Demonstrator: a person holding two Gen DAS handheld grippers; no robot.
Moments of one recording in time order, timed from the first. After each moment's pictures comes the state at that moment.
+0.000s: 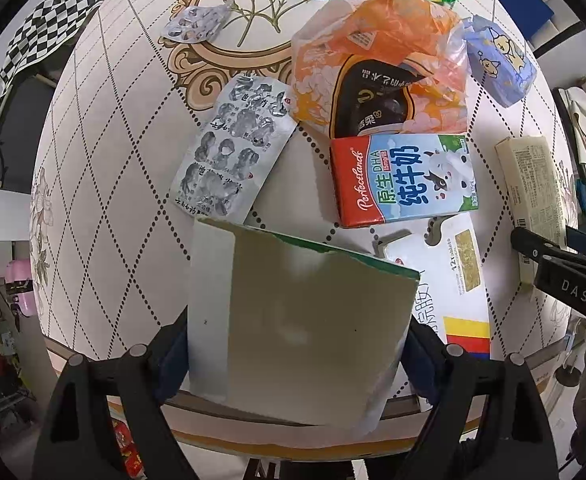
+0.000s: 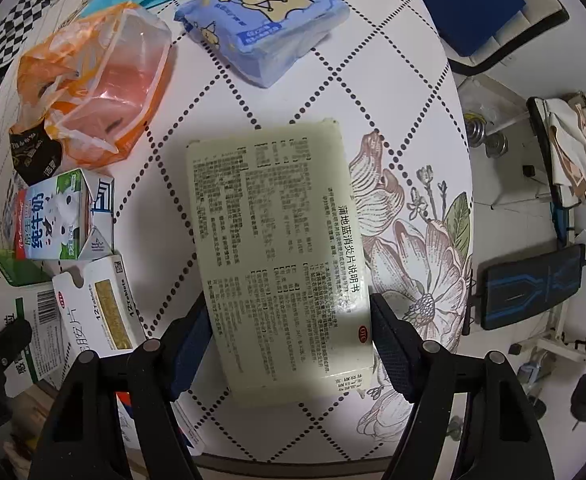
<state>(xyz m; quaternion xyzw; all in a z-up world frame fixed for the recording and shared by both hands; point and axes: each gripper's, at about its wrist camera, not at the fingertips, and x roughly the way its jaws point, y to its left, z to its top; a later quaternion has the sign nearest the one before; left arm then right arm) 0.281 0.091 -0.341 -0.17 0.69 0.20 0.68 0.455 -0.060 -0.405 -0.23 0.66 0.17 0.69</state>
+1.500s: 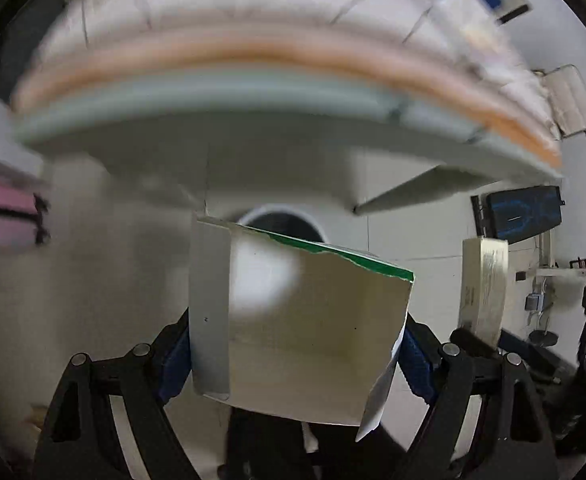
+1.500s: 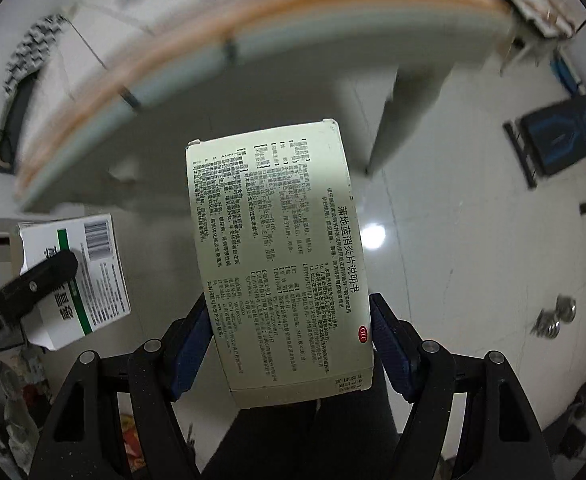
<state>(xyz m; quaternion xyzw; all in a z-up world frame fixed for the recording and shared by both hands) -0.002 0.037 -0.442 -0.25 0.65 0.13 0.70 0.043 -0.201 -0.436 -0.07 0.70 0.15 0.69</state>
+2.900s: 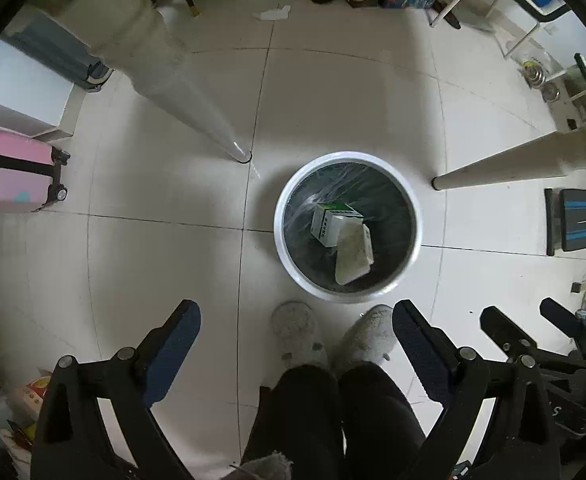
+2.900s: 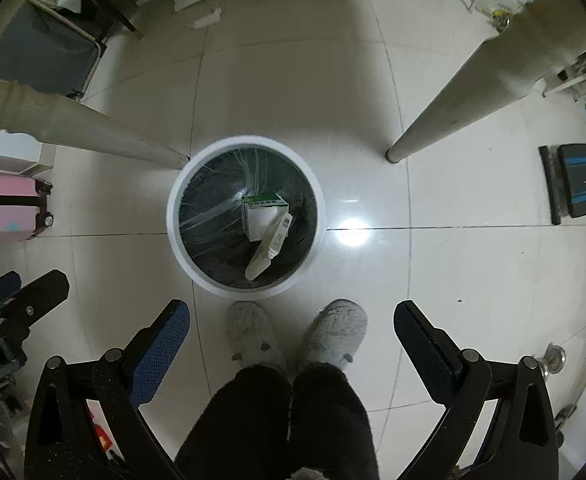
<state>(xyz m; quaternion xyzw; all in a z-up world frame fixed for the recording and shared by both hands) -0.041 0.047 -0.572 -0.23 0.68 0.20 0.67 0.048 -0.165 -0.631 -0.19 0.69 0.17 0.67</state>
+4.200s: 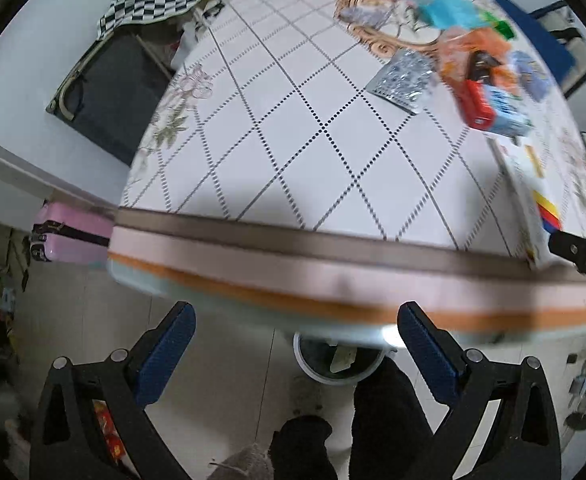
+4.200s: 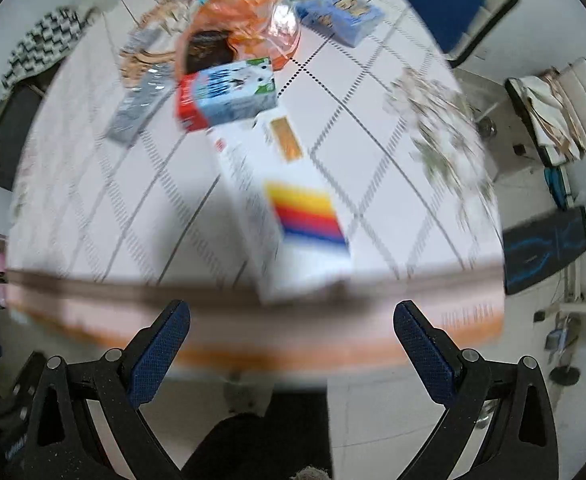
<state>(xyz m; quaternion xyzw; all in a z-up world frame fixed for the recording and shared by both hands) 0.111 0.102 -0.339 -0.18 0.59 0.31 0.72 0.270 -0.083 -0.343 -0.20 0.63 0.16 0.73</state>
